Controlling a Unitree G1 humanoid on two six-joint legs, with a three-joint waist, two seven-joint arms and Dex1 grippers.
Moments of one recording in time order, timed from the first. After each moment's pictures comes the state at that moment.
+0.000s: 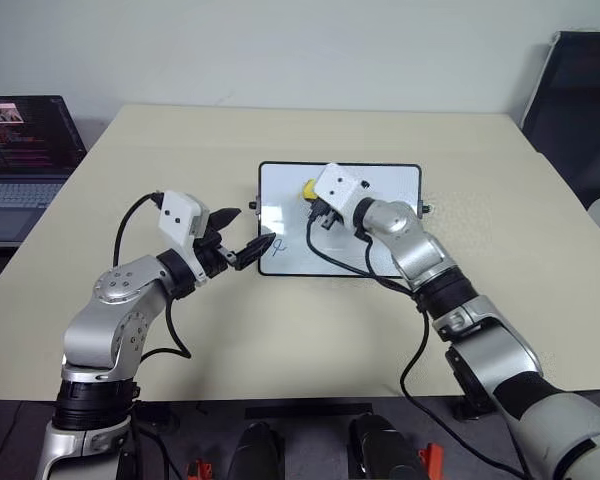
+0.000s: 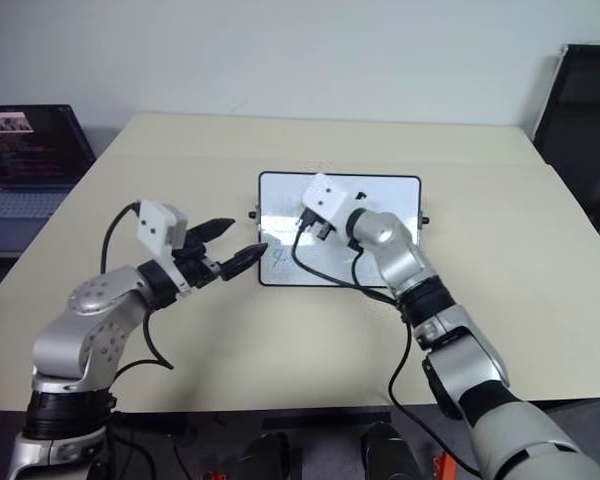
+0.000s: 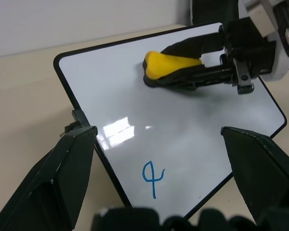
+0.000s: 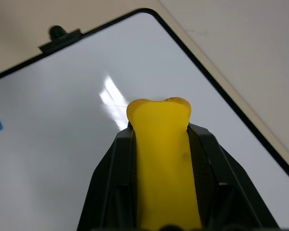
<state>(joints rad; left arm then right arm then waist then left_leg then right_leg) -0.34 0.57 0.14 -0.22 -0.48 0.54 -0.65 -0.99 -0.19 0.32 0.56 -0.21 0.18 0.46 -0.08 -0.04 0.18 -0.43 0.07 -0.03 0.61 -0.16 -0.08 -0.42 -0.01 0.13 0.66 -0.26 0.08</state>
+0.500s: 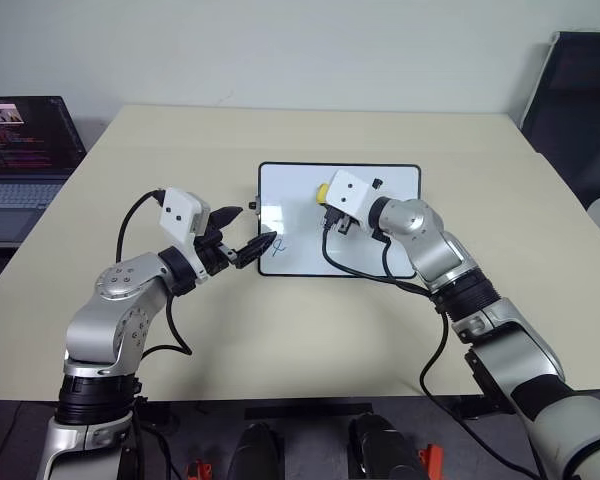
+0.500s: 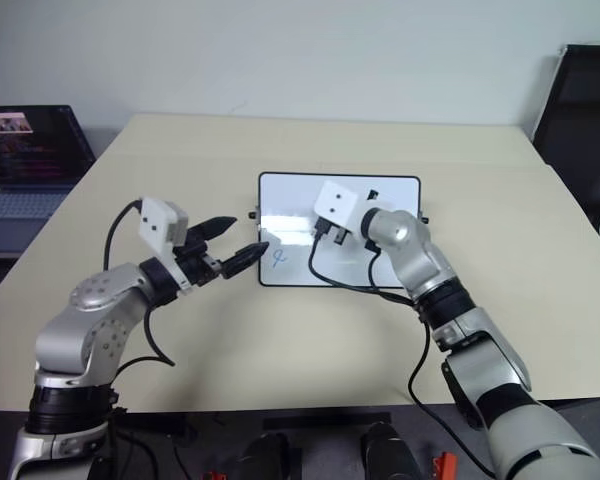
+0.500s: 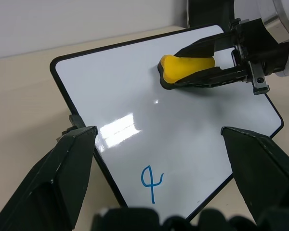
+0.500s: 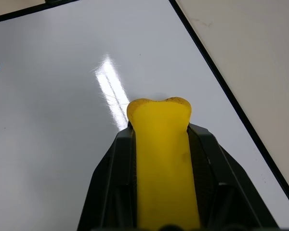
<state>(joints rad) -0.35 0.57 0.14 -0.20 -0.48 0.53 -0.67 -0.95 -0.25 0.36 0.46 -0.27 0.21 0.54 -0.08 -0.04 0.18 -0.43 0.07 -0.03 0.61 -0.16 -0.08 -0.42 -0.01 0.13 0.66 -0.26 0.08</state>
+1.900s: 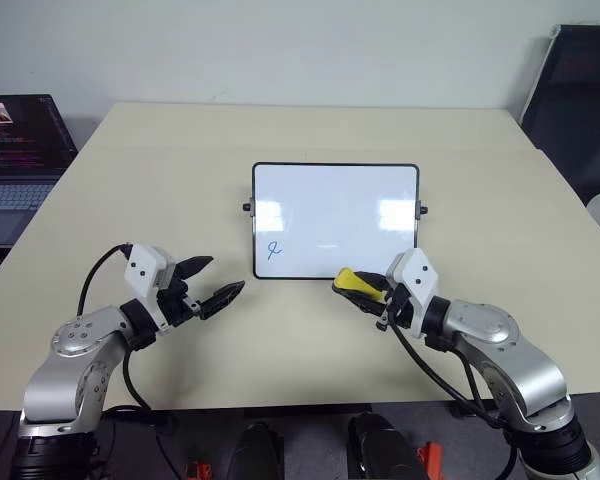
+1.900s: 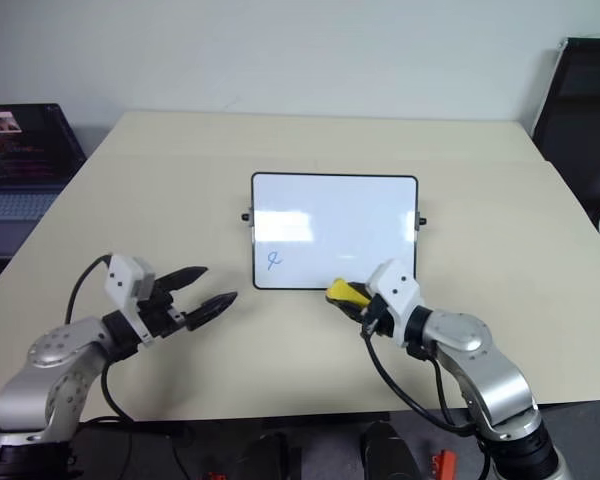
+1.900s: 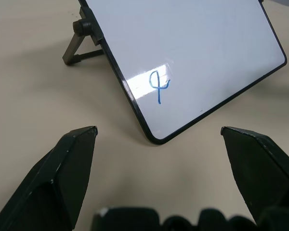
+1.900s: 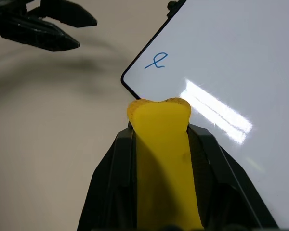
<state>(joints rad) -0.04 0.65 0.25 -0.20 -0.49 0.41 -0.80 -0.21 -0.43 0.20 -0.55 0.24 0.67 0.62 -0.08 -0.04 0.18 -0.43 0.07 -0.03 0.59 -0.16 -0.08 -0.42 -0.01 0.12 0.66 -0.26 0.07</state>
